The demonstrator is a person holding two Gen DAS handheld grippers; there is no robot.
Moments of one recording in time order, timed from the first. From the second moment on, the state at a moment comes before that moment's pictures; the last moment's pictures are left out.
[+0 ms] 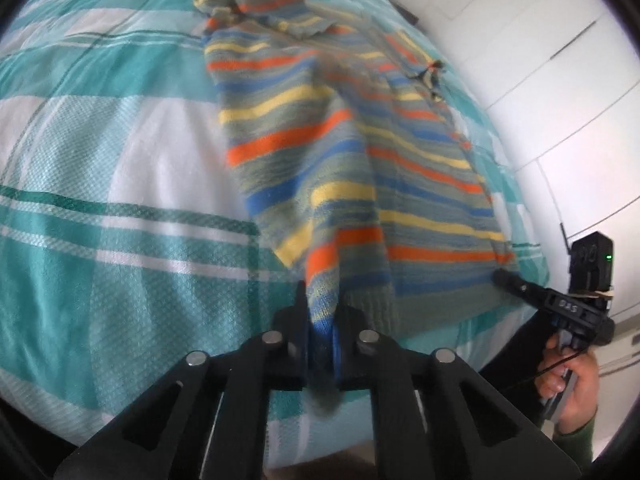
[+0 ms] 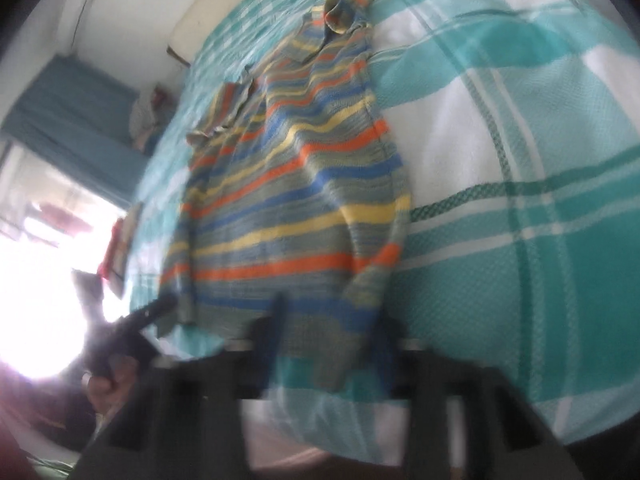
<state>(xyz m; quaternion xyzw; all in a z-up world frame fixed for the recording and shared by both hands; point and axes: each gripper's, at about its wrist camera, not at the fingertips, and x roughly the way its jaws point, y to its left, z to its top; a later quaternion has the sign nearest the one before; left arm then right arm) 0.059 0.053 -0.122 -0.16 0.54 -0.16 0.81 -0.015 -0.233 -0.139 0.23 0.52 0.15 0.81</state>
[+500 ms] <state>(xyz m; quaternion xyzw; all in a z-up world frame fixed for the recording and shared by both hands) 0.011 0.092 -0.098 -0.03 0.54 -0.08 0.84 -0.045 -0.250 -0.141 0.21 0.54 0.08 0.81</state>
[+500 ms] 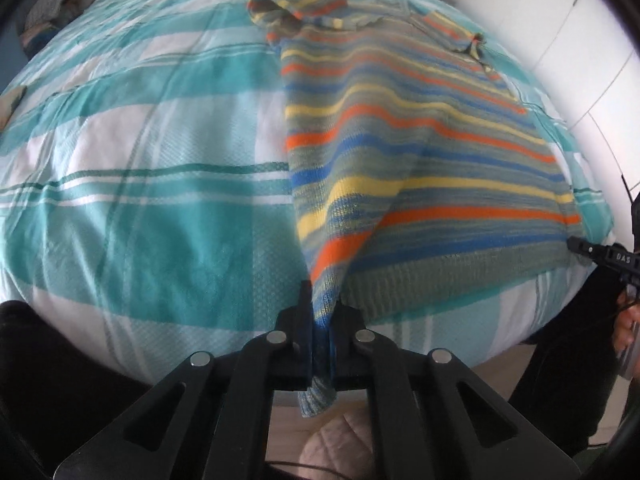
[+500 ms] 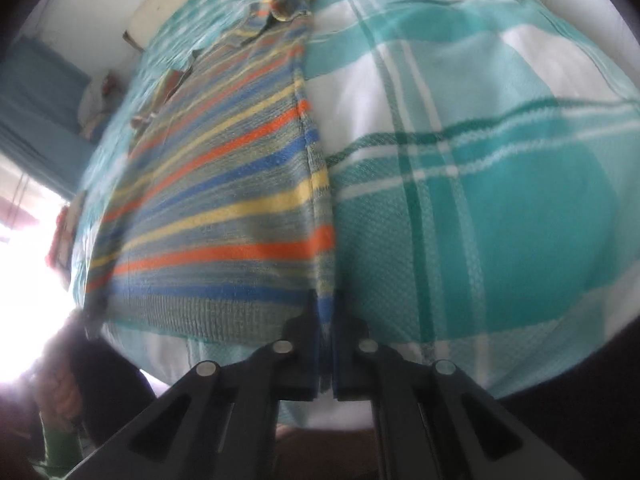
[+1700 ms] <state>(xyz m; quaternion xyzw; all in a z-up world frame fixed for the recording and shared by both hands) 0.221 0.178 -0.140 -0.03 0.46 -0.07 0.88 -0.048 -0.136 -0.079 0.08 0.41 0.05 0.91</state>
